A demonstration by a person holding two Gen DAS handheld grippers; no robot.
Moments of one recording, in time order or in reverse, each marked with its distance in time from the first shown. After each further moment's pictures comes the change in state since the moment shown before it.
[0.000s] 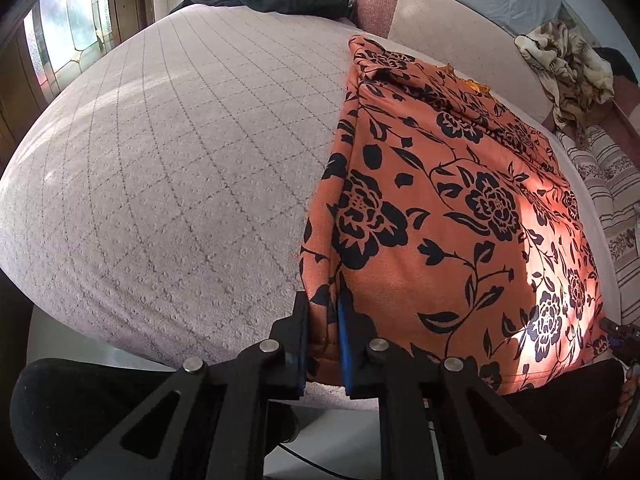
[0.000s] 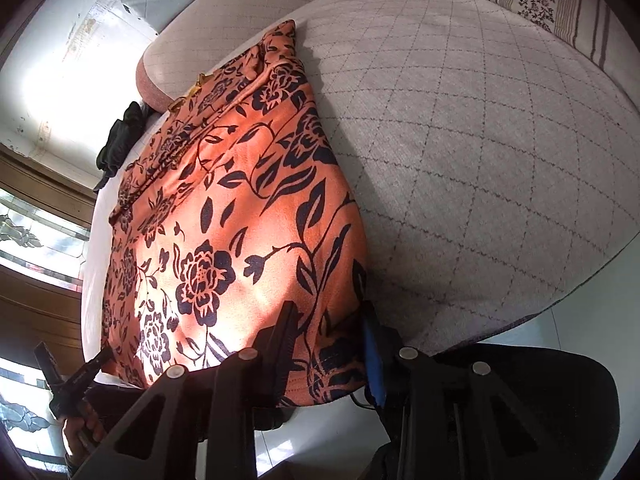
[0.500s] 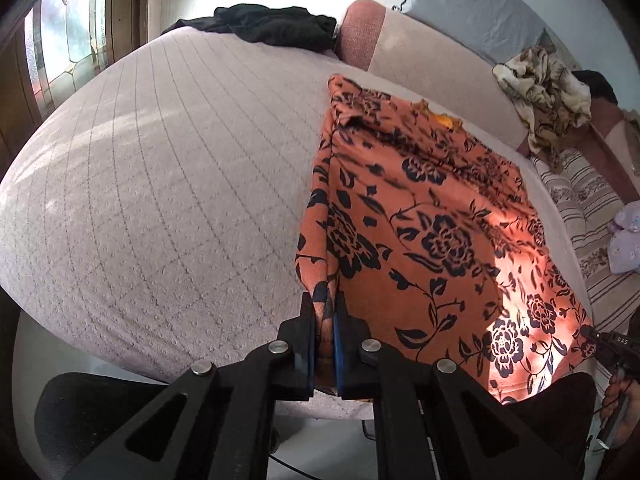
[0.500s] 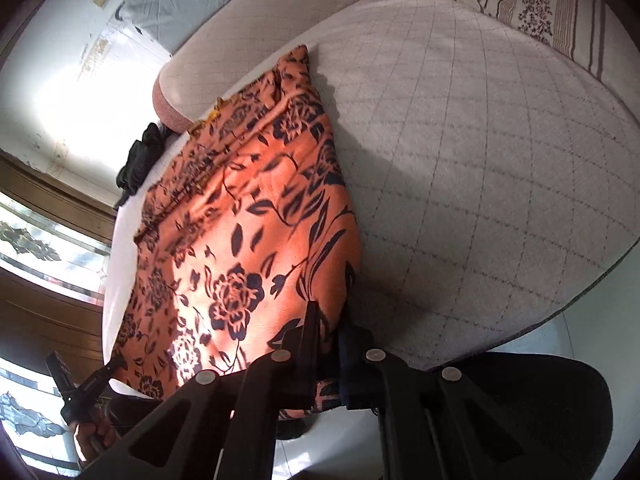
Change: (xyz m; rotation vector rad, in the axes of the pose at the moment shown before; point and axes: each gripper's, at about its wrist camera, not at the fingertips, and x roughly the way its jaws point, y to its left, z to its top) left arm -0.045 0.000 0.021 -0.023 -0.098 -0.096; right arm -0.030 0.001 0.011 0.029 -0.074 0.100
